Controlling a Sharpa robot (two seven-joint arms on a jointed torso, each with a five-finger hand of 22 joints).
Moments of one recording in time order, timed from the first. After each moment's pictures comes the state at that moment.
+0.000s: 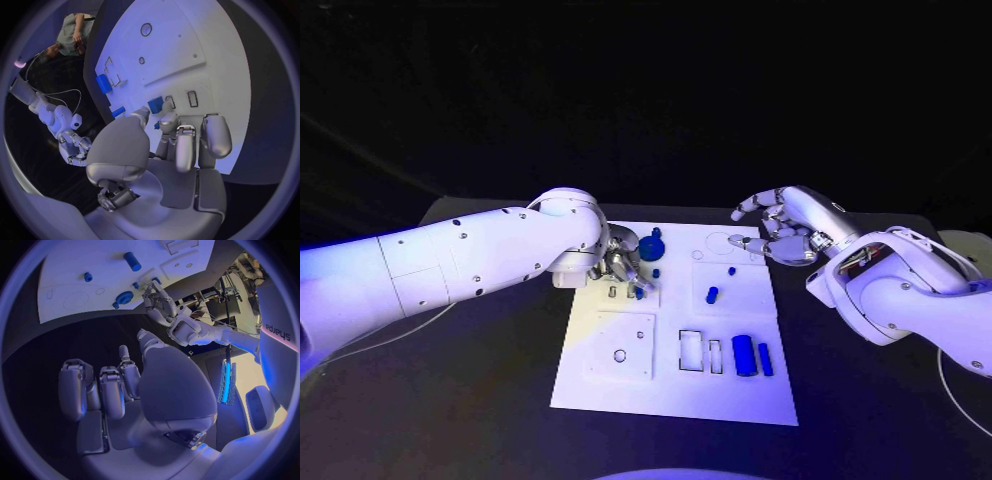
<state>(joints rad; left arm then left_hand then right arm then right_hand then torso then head) 1.32 -0.65 -0.05 1.39 -1.12 0.35 -0.53 1.13 -0.06 0.23 0.29 0.05 0.86 0.07 0.69 0.66 1.25 0.01 1.16 1.04 1.47 -0.05 1.55 1.31 0.09 1.36 0.04 1.38 1.16 1.31 -0.93 -0.14 1.71 -1.32 -0.60 -0.04 1.41 -0.14 0.17 0.29 0.27 0.86 0.16 0.27 0.39 1.39 0.09 1.39 1.31 1.47 0.02 1.57 1.31 0.04 1.46 0.12 1.38 1.31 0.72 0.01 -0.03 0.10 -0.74</state>
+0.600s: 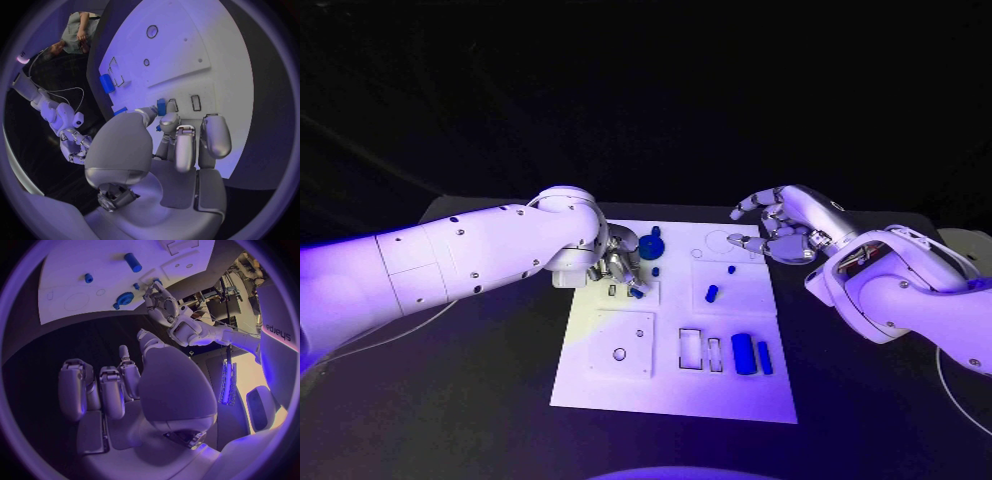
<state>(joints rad) 1.32 -0.65 -0.05 1.39 -1.07 0.36 -0.53 1.29 -0.09 0.54 0.29 0.04 0.84 0.07 0.69 0.66 1.24 0.00 1.16 1.05 1.47 -0.06 1.55 1.31 0.09 1.35 0.04 1.39 1.17 1.31 -0.93 -0.14 1.71 -1.32 -0.59 -0.05 1.41 -0.14 0.17 0.29 0.27 0.86 0.16 0.27 0.39 1.40 0.08 1.39 1.31 1.47 0.02 1.57 1.31 0.04 1.46 0.12 1.37 1.31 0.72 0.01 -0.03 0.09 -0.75</state>
